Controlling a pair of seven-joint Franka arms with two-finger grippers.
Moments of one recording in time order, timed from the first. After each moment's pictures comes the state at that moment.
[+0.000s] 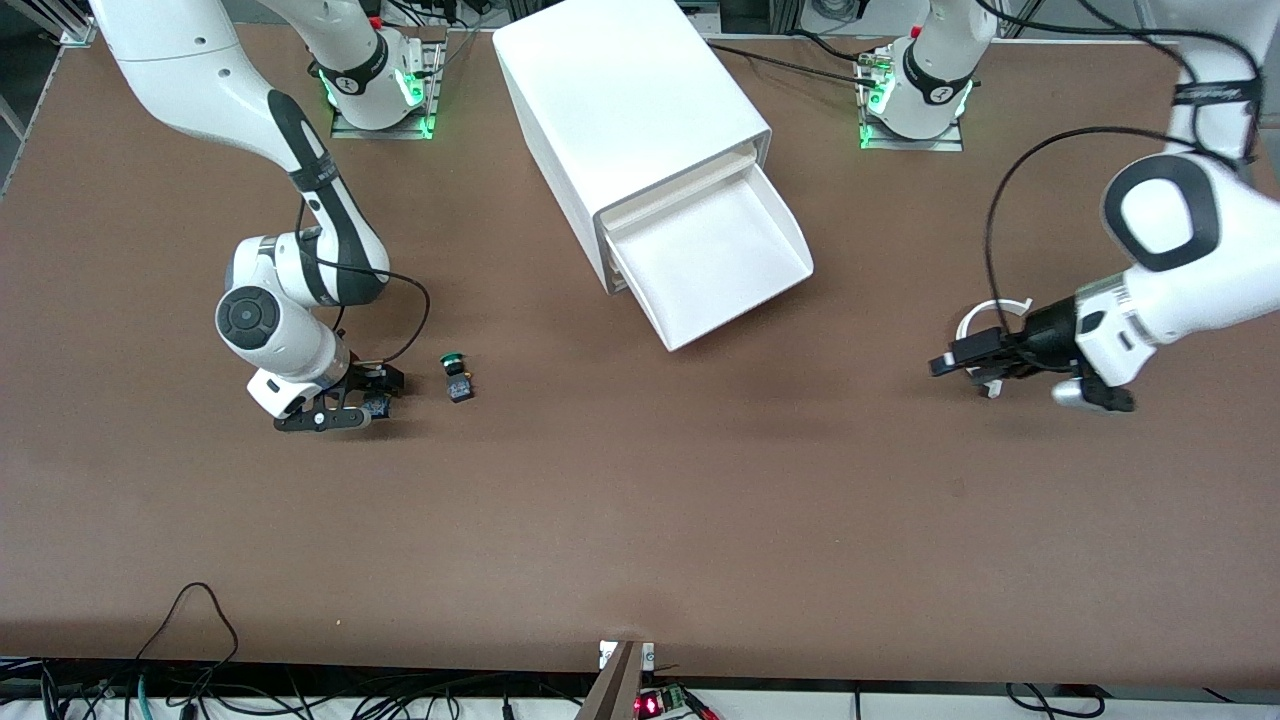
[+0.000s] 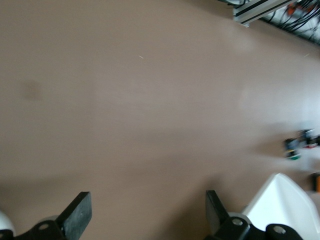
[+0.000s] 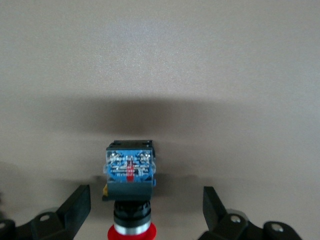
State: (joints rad) left arm 0.21 0.18 -0.17 -1.90 -0.54 2.09 0.32; right arm 0.20 0.55 -0.06 -1.98 -0.03 2.52 0.08
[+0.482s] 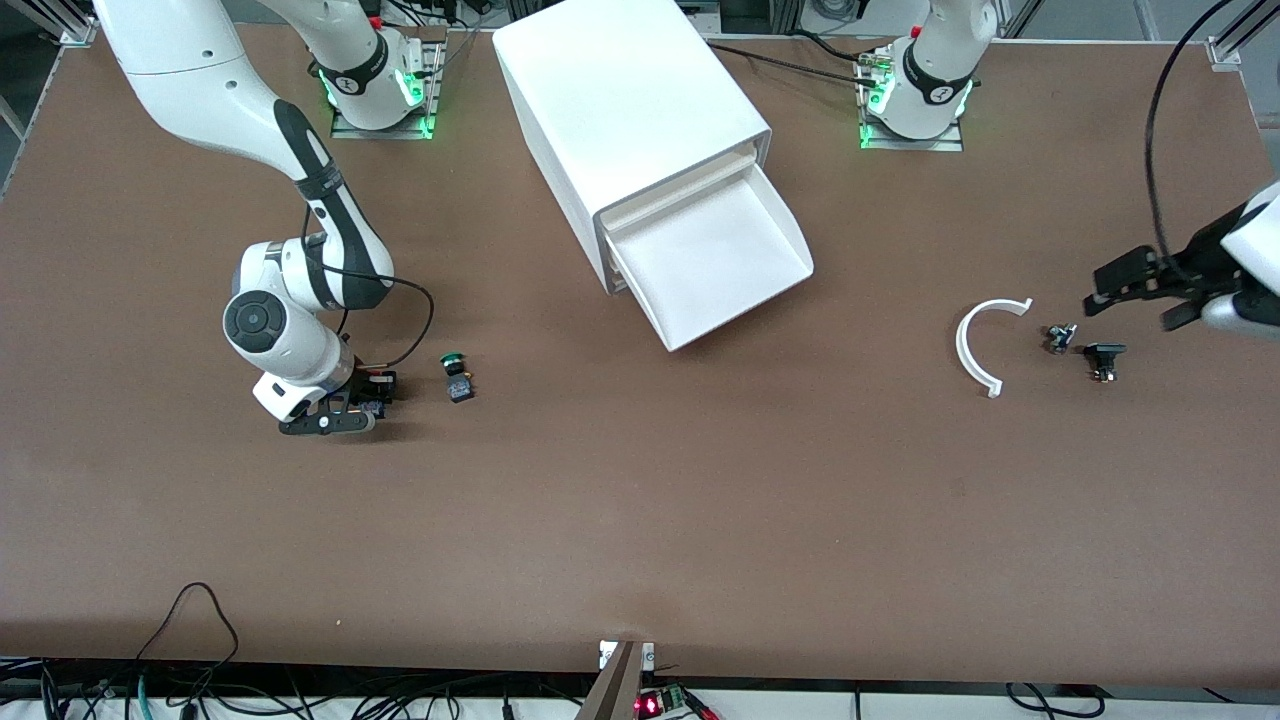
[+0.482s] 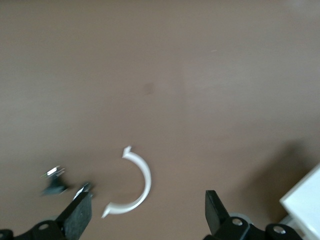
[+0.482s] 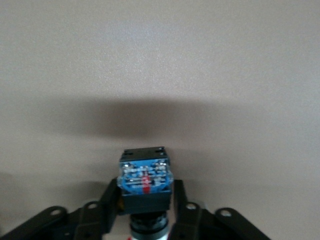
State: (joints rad) left arm 0.22 0.04 -0.14 -1.68 -0.07 1.77 0.19; right arm 0.20 0.56 -0.06 -1.97 -0.03 2.54 0.08
